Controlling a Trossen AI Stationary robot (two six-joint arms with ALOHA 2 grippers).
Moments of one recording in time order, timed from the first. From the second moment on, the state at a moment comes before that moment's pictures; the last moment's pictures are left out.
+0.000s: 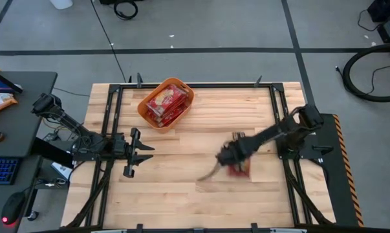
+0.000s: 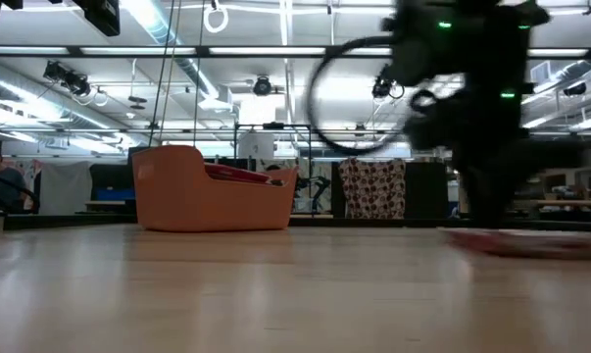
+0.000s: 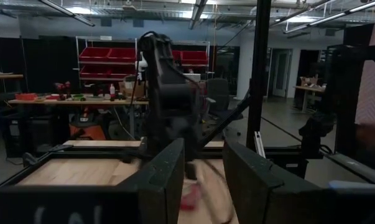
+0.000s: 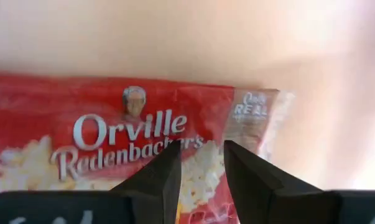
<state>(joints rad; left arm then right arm) -0.61 0.76 0.26 0.73 -0.58 0.06 0.27 1.75 1.02 -0.93 0.24 0.33</state>
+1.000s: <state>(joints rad) -0.61 0.76 0.26 0.73 -0.58 0.06 0.20 1.75 0.96 -0.92 0.57 -0.19</state>
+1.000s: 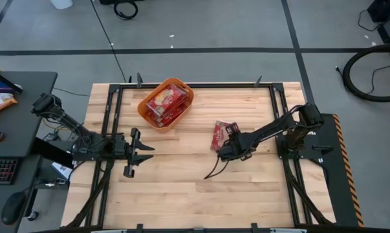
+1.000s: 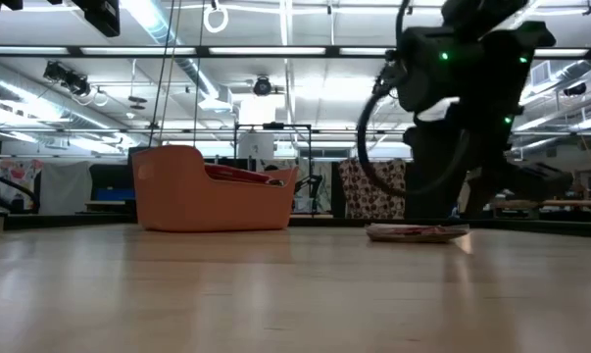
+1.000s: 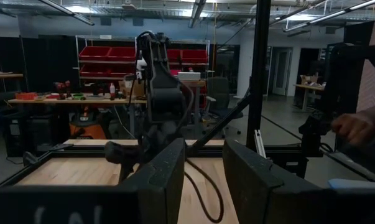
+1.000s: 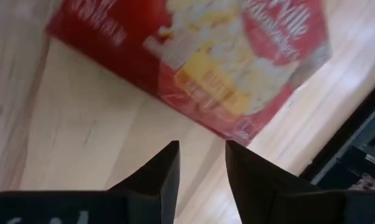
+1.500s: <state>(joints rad) -0.59 0.76 0.26 0.73 -0.58 0.06 0.20 1.75 0.85 -0.63 0.63 -0.29</state>
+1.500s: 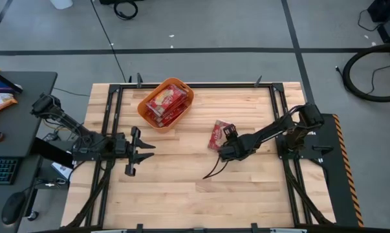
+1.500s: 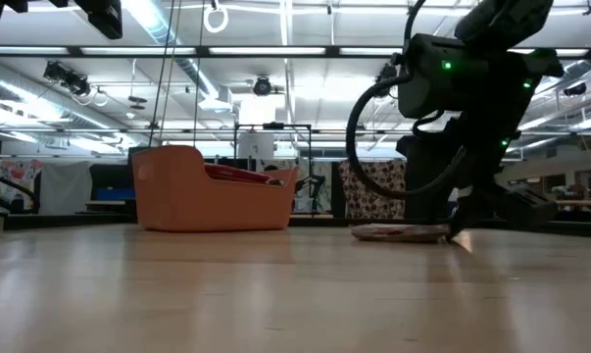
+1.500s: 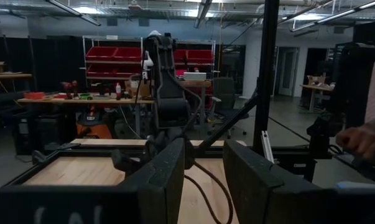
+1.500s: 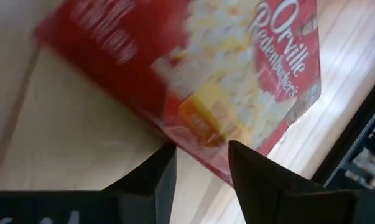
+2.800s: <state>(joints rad) -0.59 0.76 0.26 0.73 -0.58 0.06 0.21 1.75 0.82 -0.45 0.57 -0.52</state>
